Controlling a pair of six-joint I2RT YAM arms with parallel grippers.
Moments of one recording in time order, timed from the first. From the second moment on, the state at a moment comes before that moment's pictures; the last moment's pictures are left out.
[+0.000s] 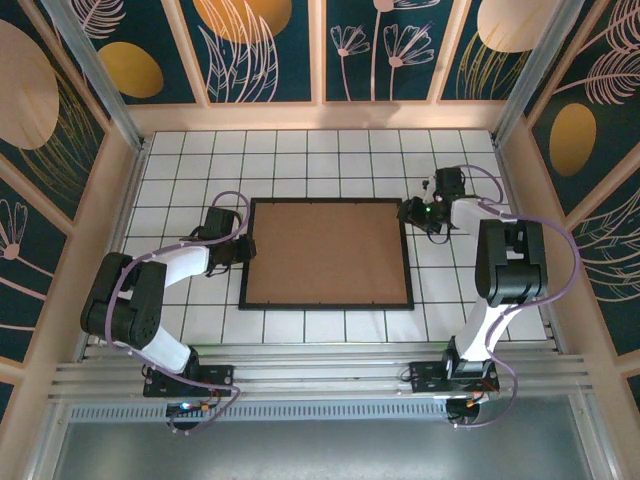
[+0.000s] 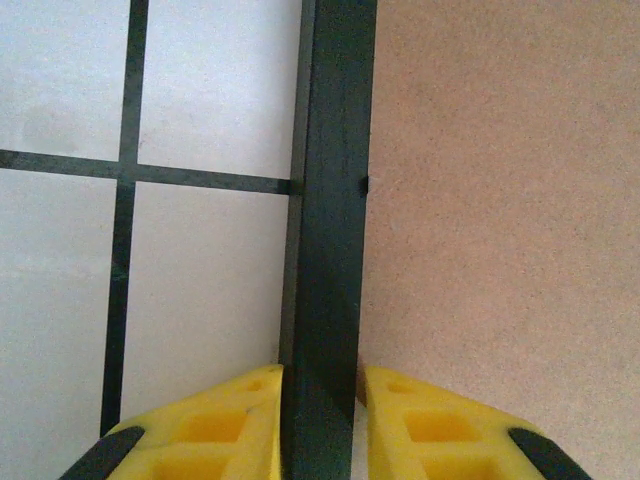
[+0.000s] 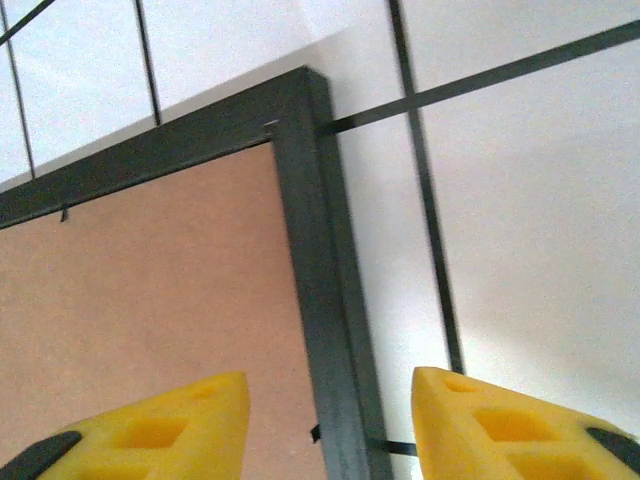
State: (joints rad) left arm -0.26 1.58 0.70 -0.11 0.14 -0.44; right arm 0.04 1.80 1.08 -0.34 -0.37 0.36
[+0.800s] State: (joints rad) left arm -0.27 1.61 0.72 -0.11 0.14 -0.44; right arm 0.09 1.88 1.18 -0.48 -0.30 0.28
